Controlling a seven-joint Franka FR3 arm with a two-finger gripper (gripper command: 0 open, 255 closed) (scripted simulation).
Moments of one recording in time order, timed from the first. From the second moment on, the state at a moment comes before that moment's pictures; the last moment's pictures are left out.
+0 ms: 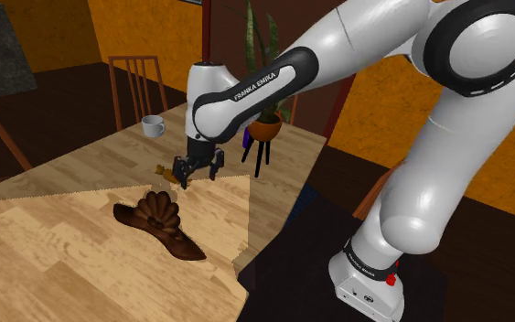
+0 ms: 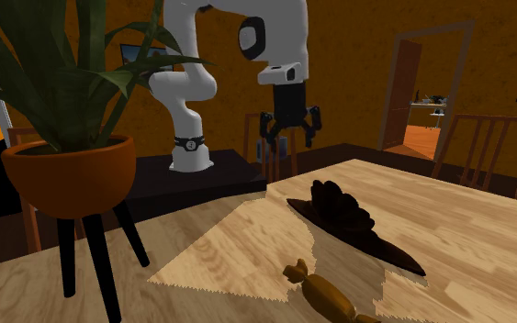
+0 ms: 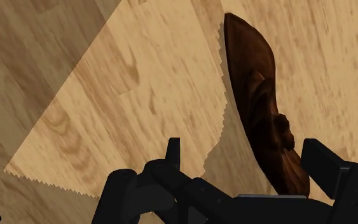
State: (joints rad) arm 0.16 0.06 0.23 -2.27 0.13 2.35 0.45
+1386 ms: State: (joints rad) arm 0.23 0.44 0.24 -2.07 0.09 2.52 0.52
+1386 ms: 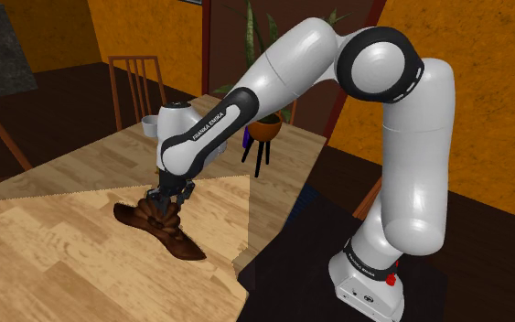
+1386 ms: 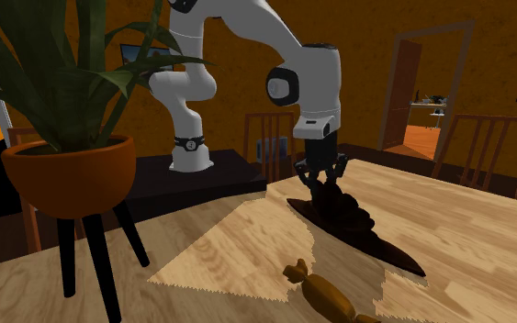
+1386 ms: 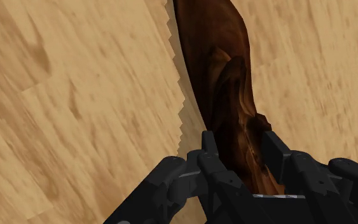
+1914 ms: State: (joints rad) arm 0.22 0.43 0.24 -2.06 0.10 2.50 0.52
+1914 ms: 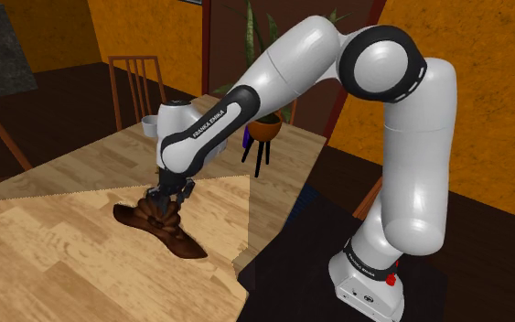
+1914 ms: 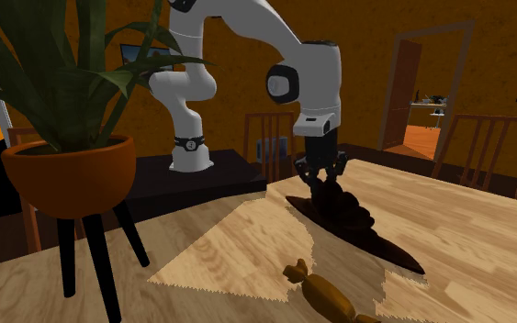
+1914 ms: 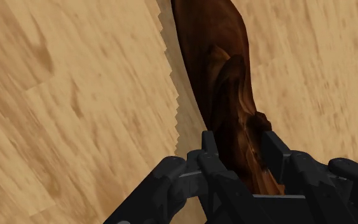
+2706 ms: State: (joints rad) arm 0.21 0.31 0.26 -2.05 0.11 2.37 0.53
